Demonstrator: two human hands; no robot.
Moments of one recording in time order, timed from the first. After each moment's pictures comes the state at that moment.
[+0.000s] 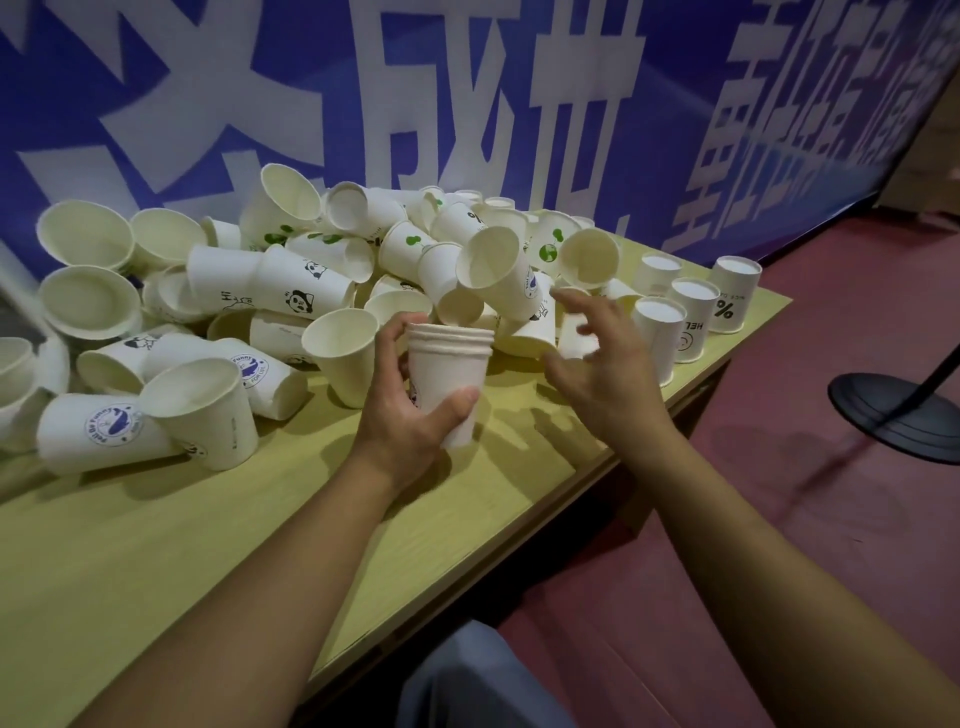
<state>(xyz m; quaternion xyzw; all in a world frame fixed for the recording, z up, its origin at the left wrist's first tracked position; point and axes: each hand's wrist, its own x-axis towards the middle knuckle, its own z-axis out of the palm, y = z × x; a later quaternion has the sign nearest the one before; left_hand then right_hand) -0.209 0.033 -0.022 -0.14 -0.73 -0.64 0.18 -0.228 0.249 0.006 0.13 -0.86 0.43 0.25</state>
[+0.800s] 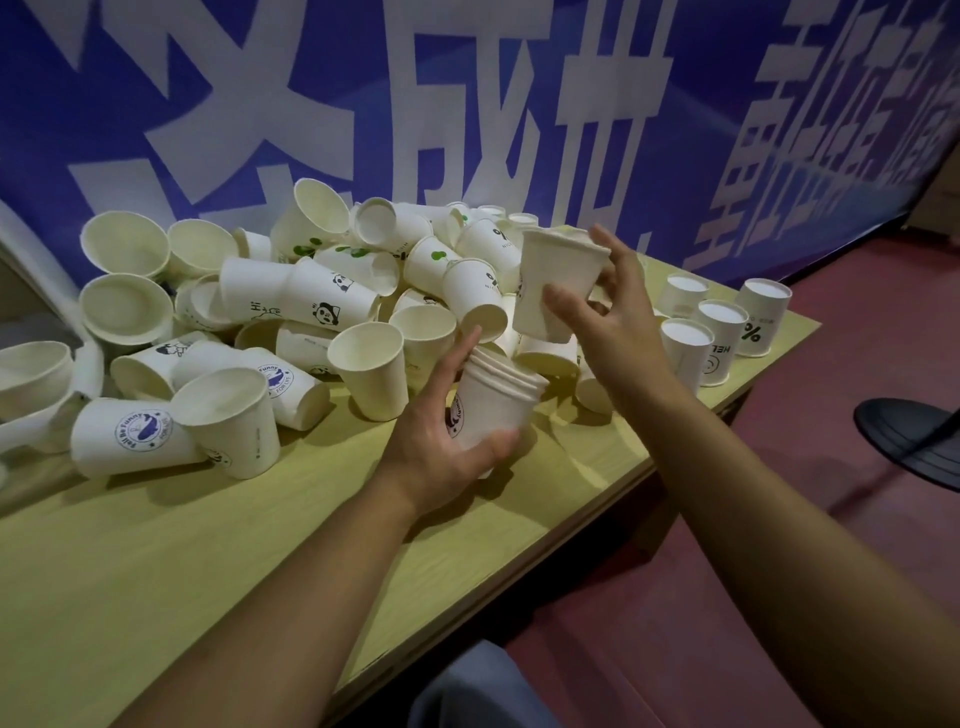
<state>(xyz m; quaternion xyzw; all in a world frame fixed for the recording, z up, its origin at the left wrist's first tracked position) -0.206 0.033 -0.023 -0.19 -0.79 -0.57 0.12 -0.255 0.224 0.052 0.12 -0.74 0.64 0.17</state>
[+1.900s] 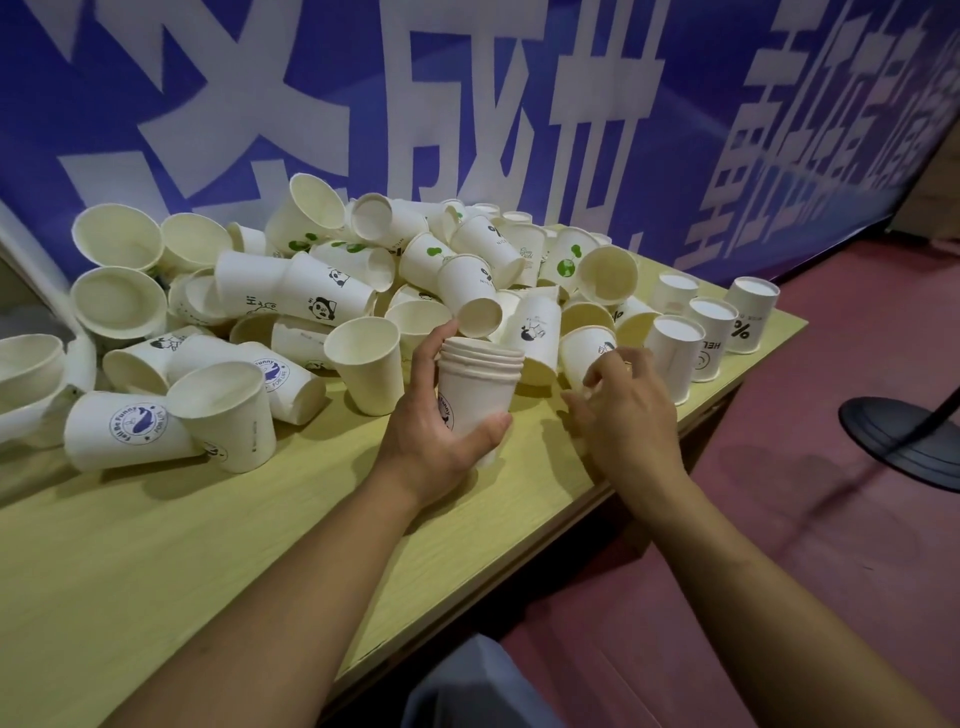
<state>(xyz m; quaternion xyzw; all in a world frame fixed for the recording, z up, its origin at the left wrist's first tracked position) -0.206 0.036 -0.027 -0.15 -0.78 -0.58 0.17 -0.222 0.245 -0.014 0.00 -0.94 0.25 0.23</state>
